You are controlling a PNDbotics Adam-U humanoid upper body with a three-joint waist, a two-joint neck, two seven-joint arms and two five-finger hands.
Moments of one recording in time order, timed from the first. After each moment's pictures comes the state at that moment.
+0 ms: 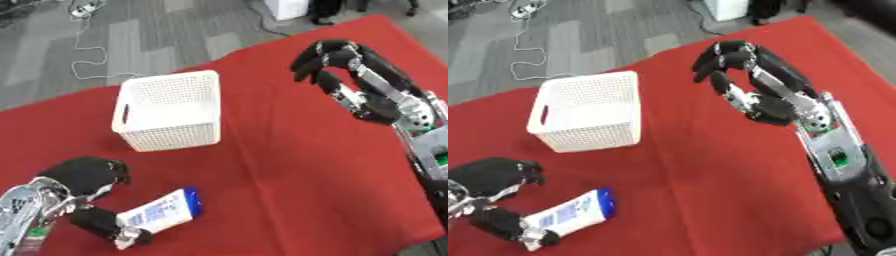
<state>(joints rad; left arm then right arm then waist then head) -0.41 0.38 -0.43 -1.70 -1.29 -0.20 -0.89 -0.16 -0.50 -0.09 -1.98 0.29 -0.42 0.40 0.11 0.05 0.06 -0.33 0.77</state>
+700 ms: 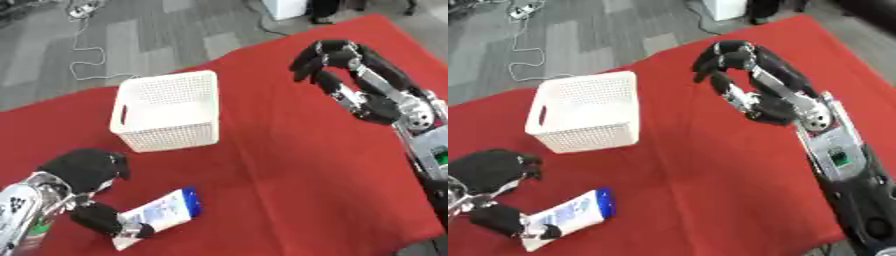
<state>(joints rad) -0.42 0.38 -0.44 -1.77 -1.34 -0.20 -0.89 -0.16 -0.50 -0.09 -1.98 0.29 -0.42 0.41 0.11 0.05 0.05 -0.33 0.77</state>
